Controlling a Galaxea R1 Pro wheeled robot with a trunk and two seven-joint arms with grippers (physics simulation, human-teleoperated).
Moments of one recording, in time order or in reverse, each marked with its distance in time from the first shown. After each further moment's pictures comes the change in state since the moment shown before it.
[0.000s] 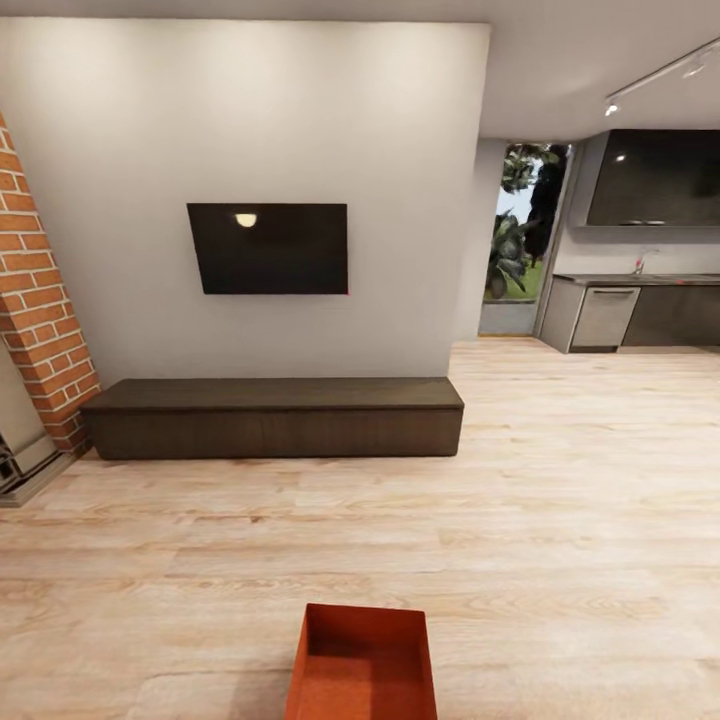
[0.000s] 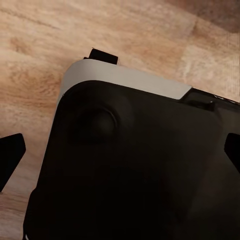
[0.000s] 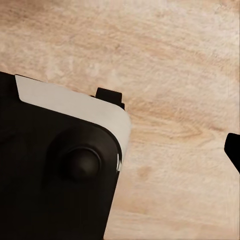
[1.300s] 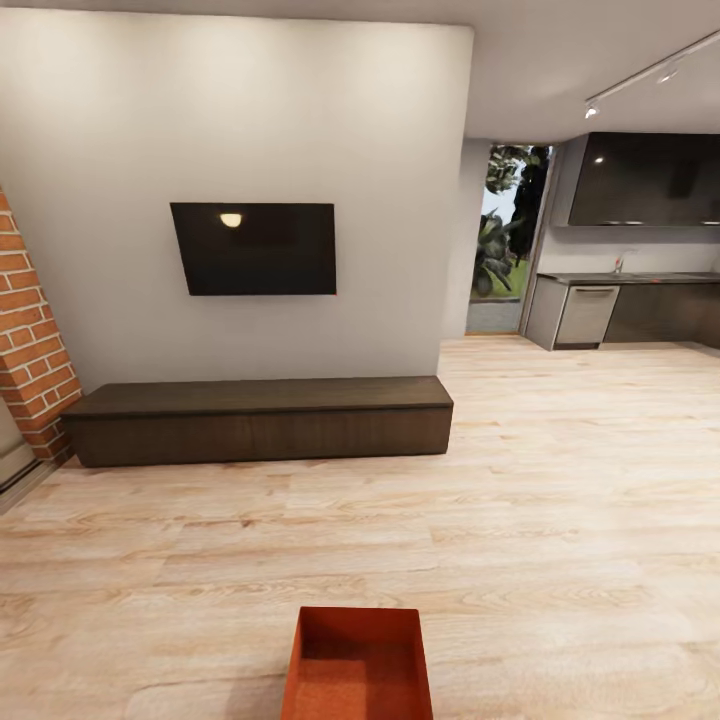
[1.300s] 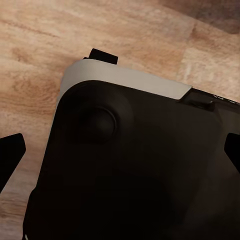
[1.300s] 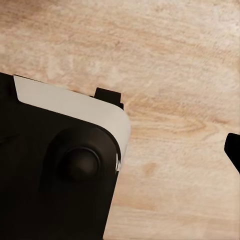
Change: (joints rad) left arm 0.000 0.000 0.000 0.000 0.002 0.000 0.000; right arm 0.000 0.000 -0.002 0.000 -0.002 0.000 -0.004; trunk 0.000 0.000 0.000
